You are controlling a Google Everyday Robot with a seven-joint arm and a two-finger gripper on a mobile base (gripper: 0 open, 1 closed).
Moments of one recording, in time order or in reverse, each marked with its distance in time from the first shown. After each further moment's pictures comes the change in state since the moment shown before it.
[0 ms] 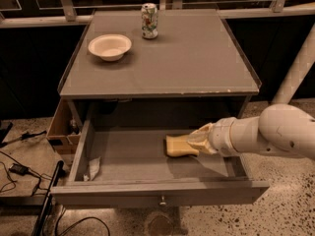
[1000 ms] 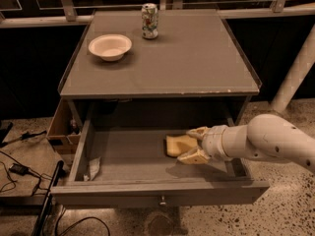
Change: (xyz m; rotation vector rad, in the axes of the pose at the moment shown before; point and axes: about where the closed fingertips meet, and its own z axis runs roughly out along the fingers) arm 0.024 0.003 0.041 -0.028 -0.016 -0.042
